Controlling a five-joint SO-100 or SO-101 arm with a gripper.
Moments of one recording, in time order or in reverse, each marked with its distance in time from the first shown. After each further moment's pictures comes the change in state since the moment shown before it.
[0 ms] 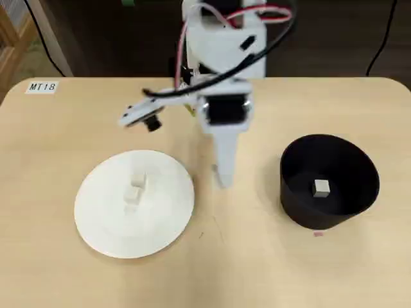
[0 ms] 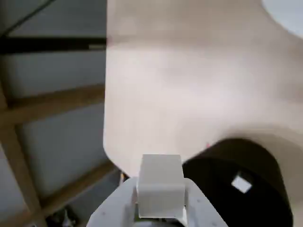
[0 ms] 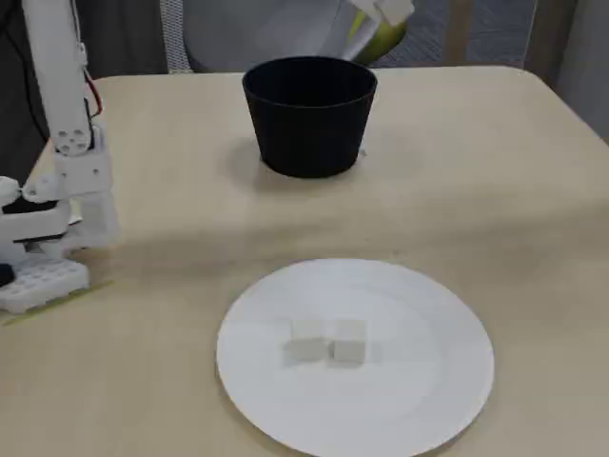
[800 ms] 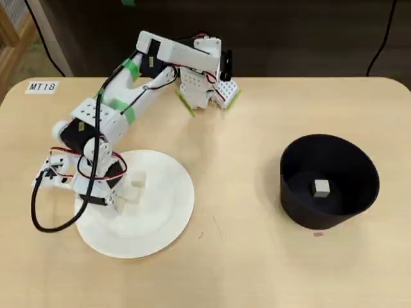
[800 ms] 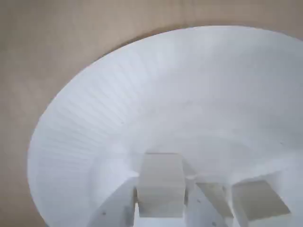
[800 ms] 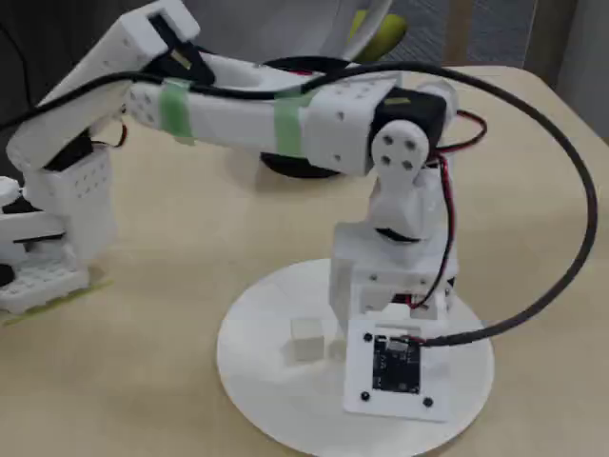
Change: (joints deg) arm 46.2 -49.0 -12.6 0.1 -18.5
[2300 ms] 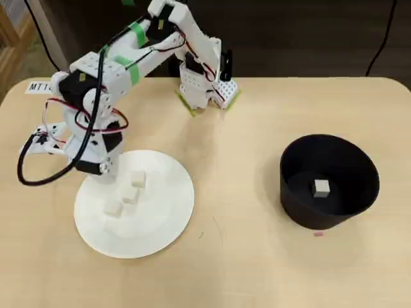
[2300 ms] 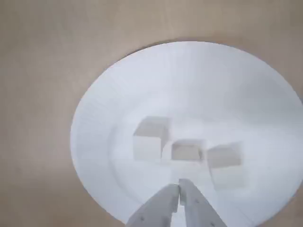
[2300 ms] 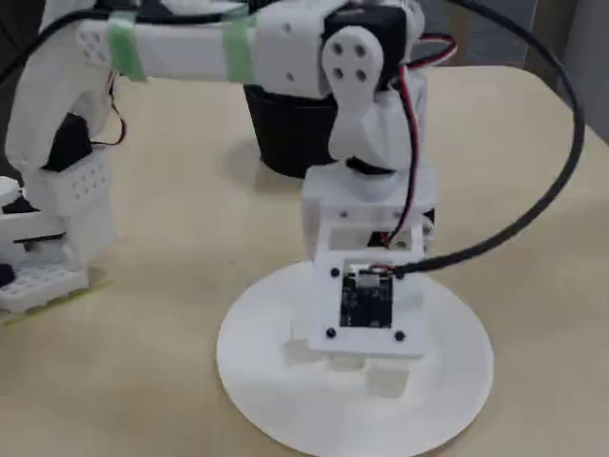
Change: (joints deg) arm 1.5 16.8 13.7 -0.5 -0.4
